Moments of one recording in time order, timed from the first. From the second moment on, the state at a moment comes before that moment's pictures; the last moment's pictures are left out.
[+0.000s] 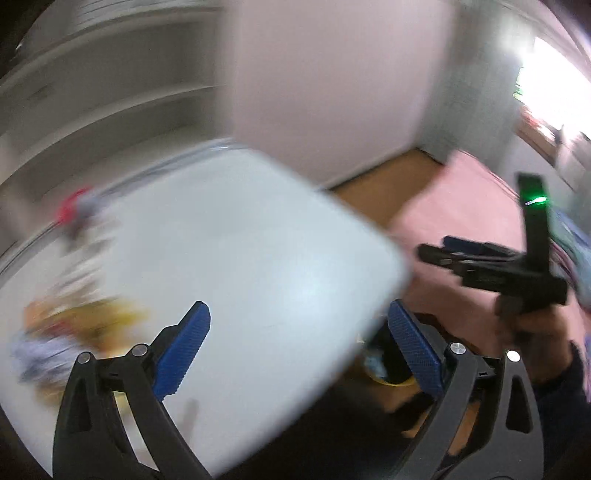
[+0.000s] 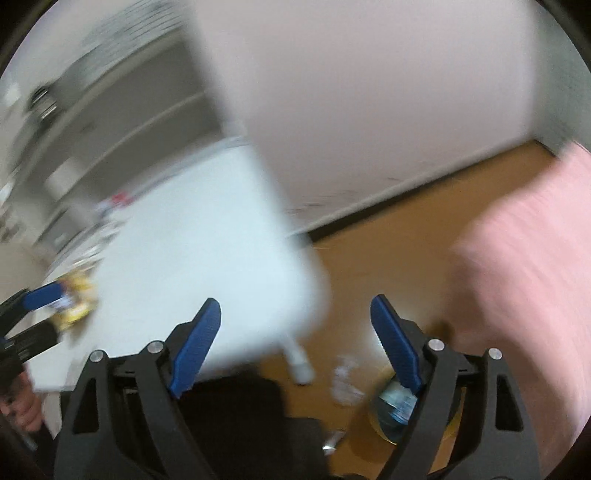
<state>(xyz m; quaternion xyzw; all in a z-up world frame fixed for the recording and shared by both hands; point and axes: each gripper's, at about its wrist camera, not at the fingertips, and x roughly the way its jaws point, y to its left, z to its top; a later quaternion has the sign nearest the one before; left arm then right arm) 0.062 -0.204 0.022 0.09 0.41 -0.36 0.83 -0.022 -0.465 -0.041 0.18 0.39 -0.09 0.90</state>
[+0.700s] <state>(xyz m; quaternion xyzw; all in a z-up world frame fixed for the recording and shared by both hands) 0.227 0.044 0.001 0.02 0.45 -0.14 0.88 0.338 -0.218 -0.033 0.01 0.47 0.14 0.87</state>
